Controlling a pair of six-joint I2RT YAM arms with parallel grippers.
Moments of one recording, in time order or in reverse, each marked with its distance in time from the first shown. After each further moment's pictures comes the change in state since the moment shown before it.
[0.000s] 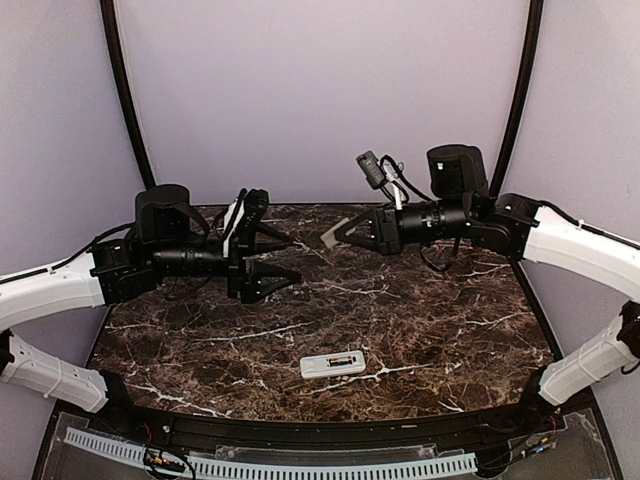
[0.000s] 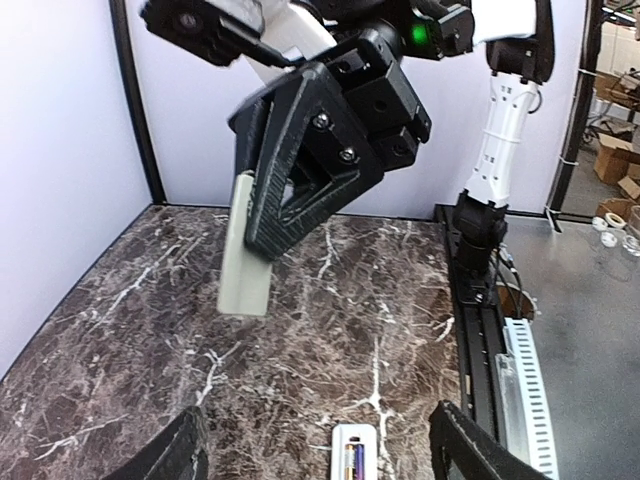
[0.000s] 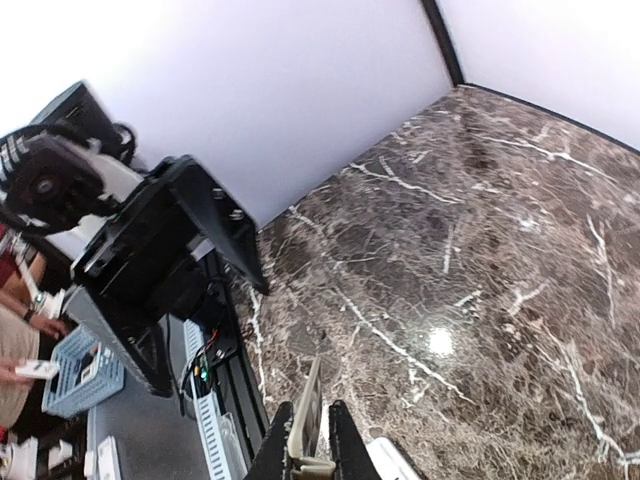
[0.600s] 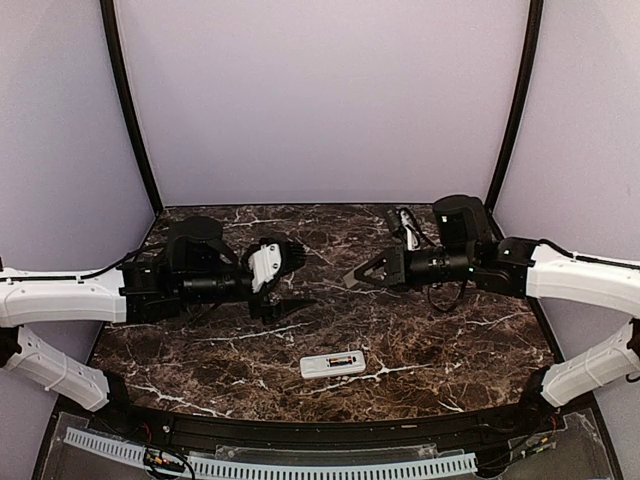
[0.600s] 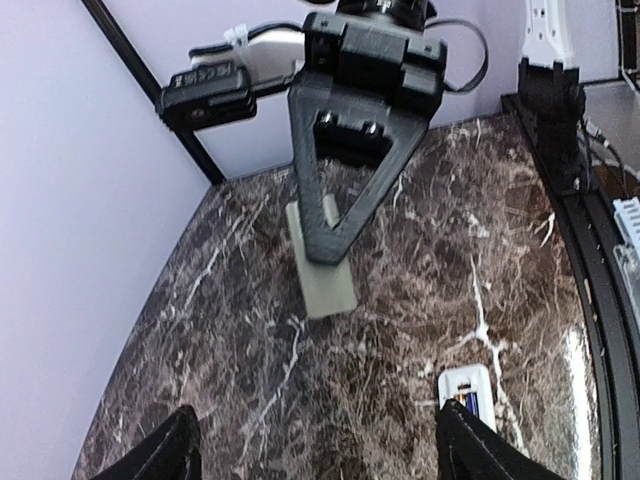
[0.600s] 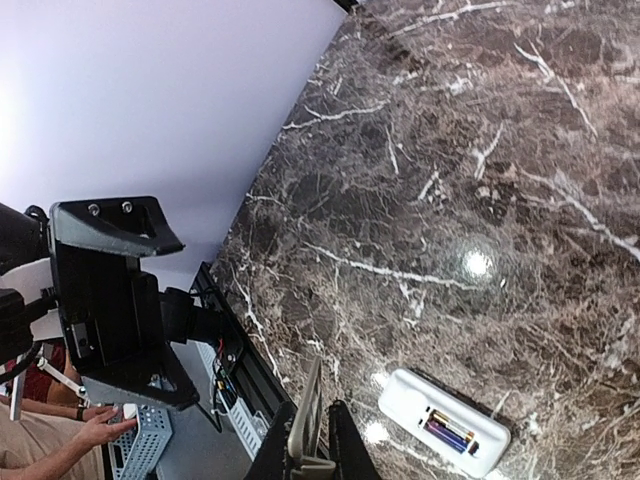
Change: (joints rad) left arm -0.118 0.089 -0.083 0.139 -0.286 0.365; right arm -0.026 -0.109 -0.316 0.137 0.125 0.429
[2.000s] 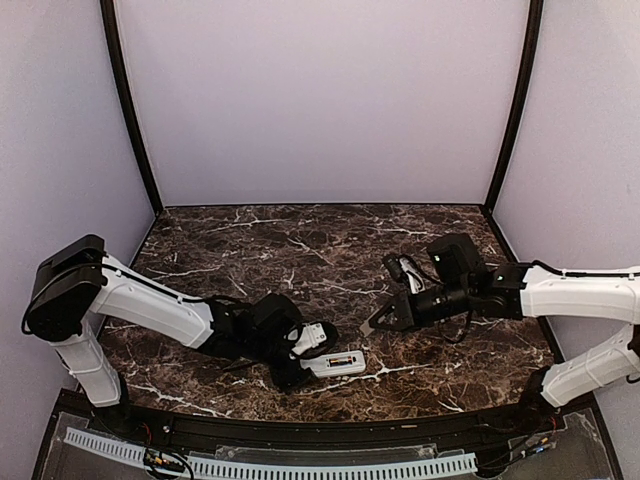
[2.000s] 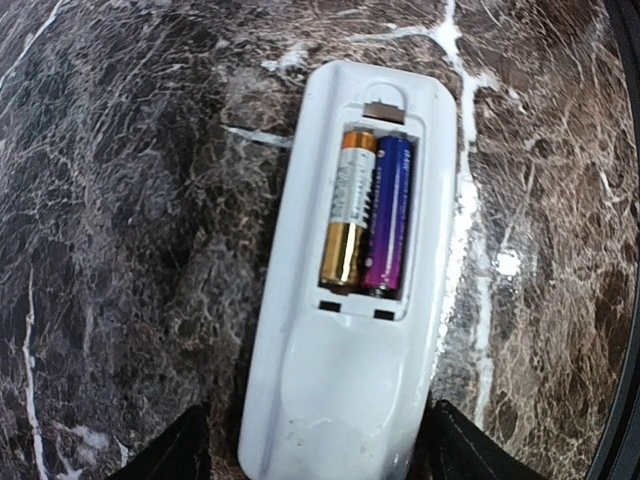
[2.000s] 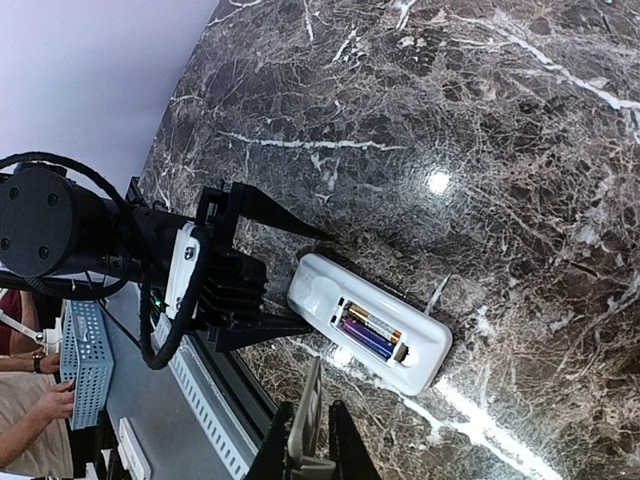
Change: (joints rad) left arm -0.106 0.488 -0.029 -0.172 -0.116 -0.394; right arm -0.006 -0.008 -0.221 -0.068 -0.053 -0.088
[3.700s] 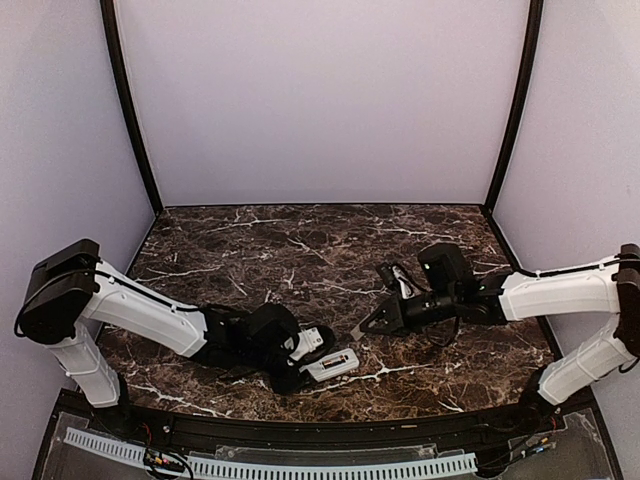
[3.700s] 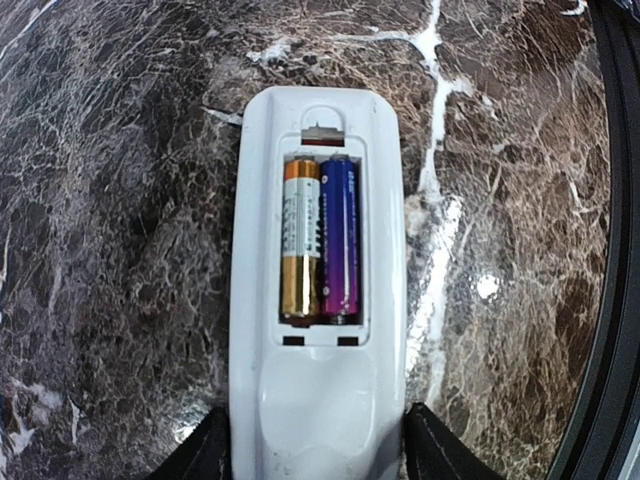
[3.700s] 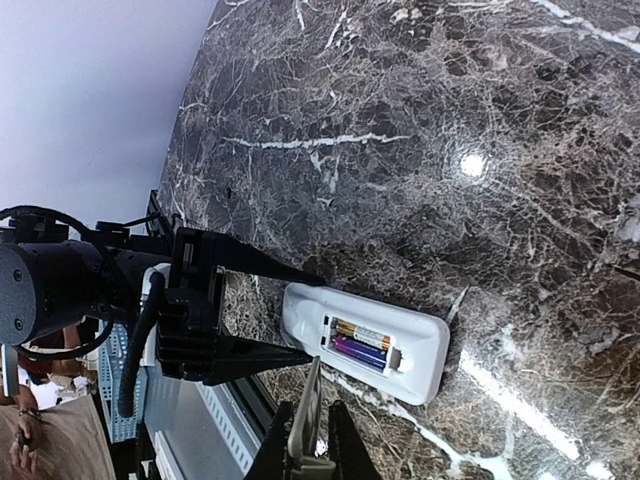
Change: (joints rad) left arm -0.052 -0.034 -0.055 0.042 -0.019 -0.138; right arm -0.028 0.127 -0.058 0.215 -0.087 0.106
